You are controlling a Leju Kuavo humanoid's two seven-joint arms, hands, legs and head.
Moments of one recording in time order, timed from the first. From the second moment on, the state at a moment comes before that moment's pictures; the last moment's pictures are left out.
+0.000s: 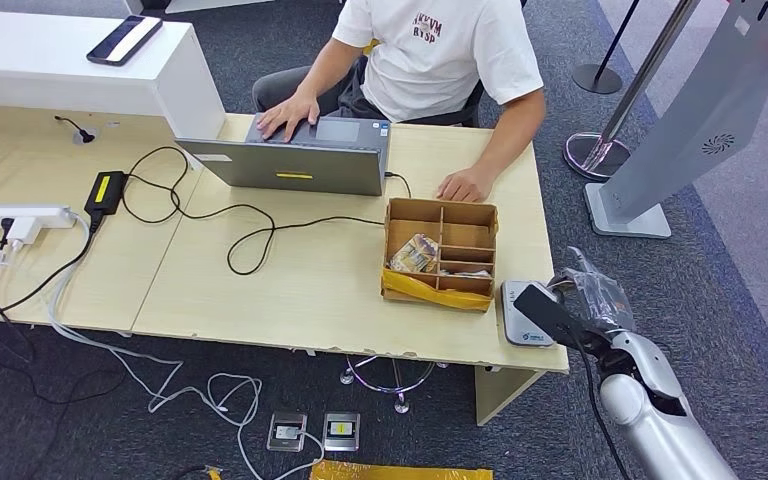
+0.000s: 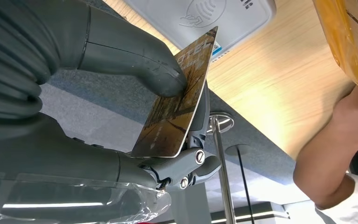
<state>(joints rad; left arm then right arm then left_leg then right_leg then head) -0.17 0.07 -0.99 -0.22 1.19 0.48 0.07 -0.40 -0.42 0.41 -1.19 0.79 -0.03 0.07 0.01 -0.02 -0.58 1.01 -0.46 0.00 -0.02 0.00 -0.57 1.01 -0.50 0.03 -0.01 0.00</state>
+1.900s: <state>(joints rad) -0.17 0.03 -0.97 -0.22 1.23 0.57 0.10 -0.40 -0.35 0.43 -1.16 0.80 0.00 0.07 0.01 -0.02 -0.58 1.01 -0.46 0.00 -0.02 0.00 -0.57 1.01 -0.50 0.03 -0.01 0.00</state>
